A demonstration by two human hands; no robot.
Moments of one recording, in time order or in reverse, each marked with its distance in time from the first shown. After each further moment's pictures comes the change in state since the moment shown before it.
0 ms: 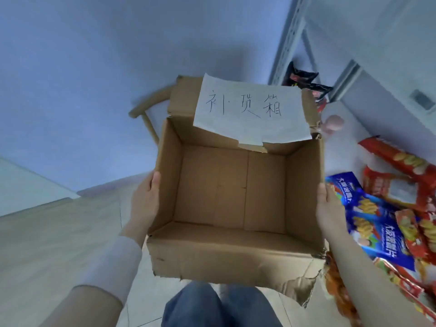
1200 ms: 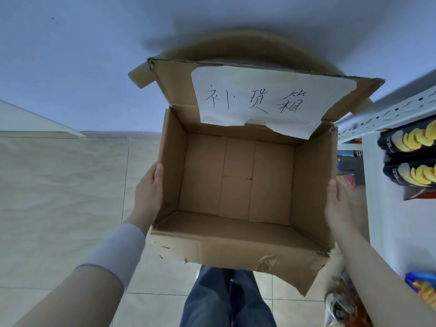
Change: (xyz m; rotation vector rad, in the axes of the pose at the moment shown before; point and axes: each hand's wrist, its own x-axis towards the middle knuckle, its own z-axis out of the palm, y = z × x) left_hand 0.273 -0.116 0.092 0.000 0.105 -0.456; right_hand 0.252 -0.096 0.284 -0.353 -0.359 0.039
